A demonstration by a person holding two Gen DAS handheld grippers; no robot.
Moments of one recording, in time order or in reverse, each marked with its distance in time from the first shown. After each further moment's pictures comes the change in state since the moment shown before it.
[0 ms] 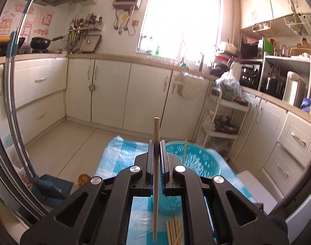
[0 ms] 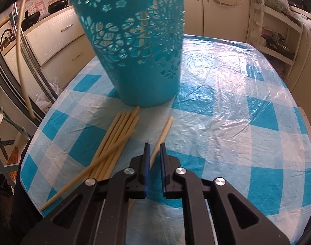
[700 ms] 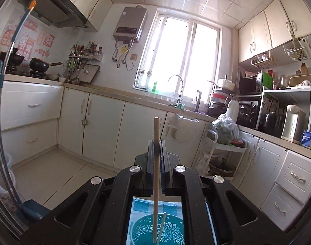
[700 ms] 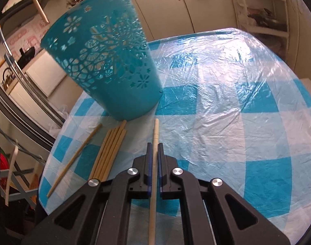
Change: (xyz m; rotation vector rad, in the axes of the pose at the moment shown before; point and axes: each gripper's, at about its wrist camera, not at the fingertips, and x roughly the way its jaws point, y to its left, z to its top) left arm 0.050 -0.041 0.083 -0.047 -0.228 -0.012; right arm -0.001 -0.046 -0.007 0.210 -0.061 0.157
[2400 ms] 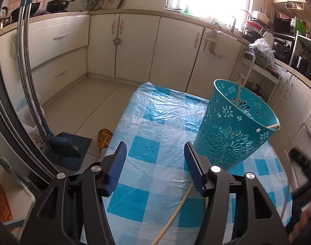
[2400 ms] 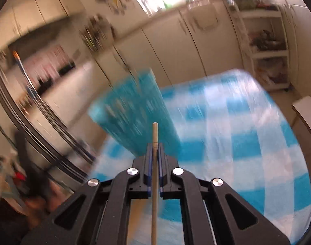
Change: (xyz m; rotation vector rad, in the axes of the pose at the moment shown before) left arm -0.032 0.107 -0.160 -0.009 0.542 0.204; right arm -0.114 0.024 0.067 0.029 -0.319 0.175
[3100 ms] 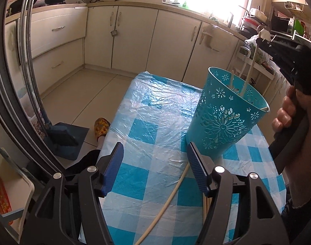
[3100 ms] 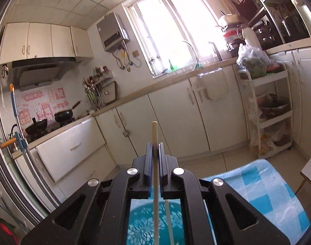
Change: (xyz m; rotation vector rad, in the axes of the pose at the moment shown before) left arm -0.018 0.008 -0.019 -0.003 0.051 -0.044; right arm 0.073 0.049 0.072 -0.108 -0.325 -0.128
